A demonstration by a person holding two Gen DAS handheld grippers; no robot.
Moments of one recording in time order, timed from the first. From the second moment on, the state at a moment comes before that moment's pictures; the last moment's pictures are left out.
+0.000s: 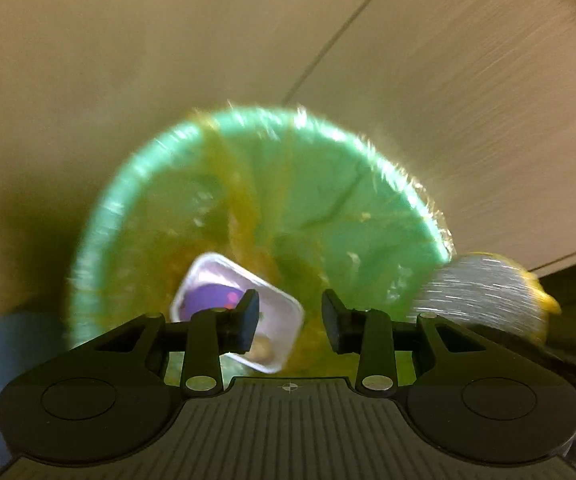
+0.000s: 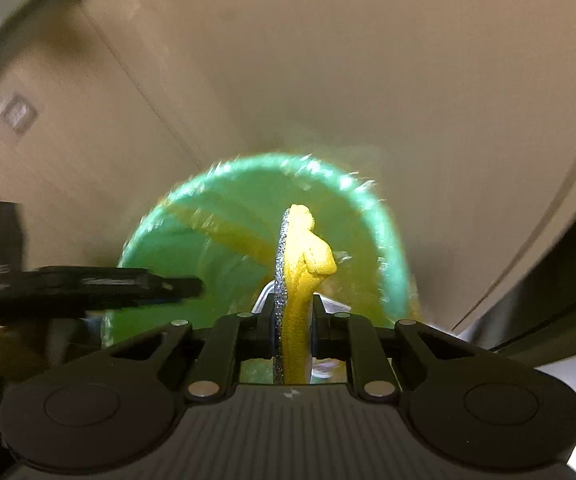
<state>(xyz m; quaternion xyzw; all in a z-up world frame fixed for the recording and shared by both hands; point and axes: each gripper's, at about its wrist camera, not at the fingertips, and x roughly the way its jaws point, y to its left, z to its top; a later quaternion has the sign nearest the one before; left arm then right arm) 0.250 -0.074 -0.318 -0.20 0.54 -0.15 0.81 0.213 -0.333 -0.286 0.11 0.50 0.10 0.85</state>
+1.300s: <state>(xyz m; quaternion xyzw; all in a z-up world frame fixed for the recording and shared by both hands) 0.194 -0.068 -0.211 -0.14 0.44 -0.18 0.87 0.217 -0.280 -0.258 -0.07 0.46 0.04 0.88</state>
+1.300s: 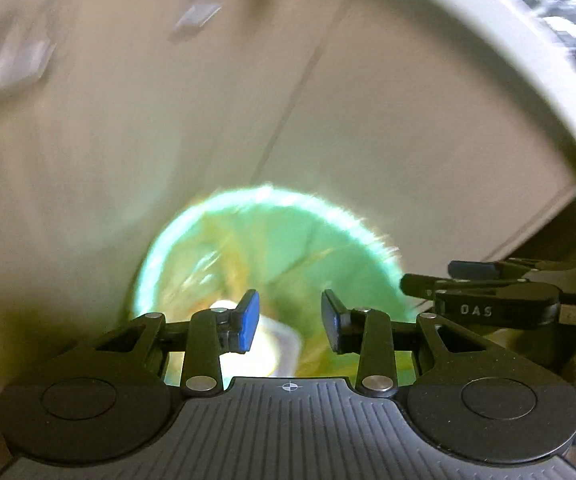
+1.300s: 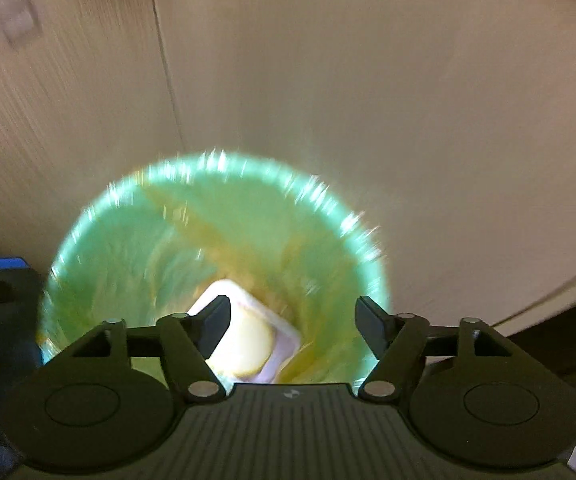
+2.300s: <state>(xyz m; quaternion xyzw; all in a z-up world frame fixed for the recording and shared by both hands) 0.212 0.031 0.059 -0.03 0.27 -0.04 0.96 0.213 -0.143 0.049 -0.07 0.13 0.23 0.96</state>
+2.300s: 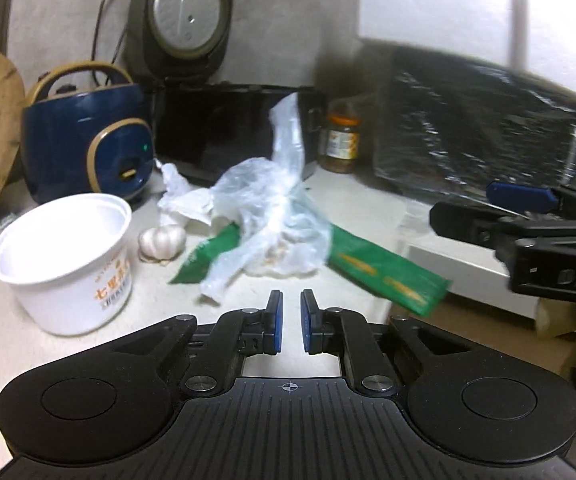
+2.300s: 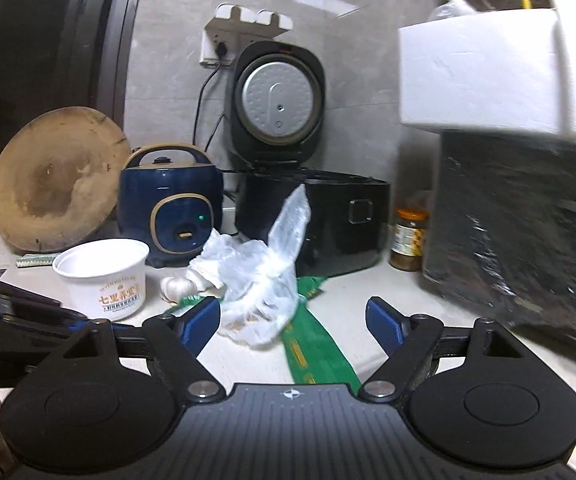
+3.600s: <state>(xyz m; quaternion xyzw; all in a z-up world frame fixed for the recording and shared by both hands) 0.246 0.082 0.022 -0.10 0.26 -0.07 0.96 0.354 -0.082 -0.007 0.11 0.33 0.35 0.87</state>
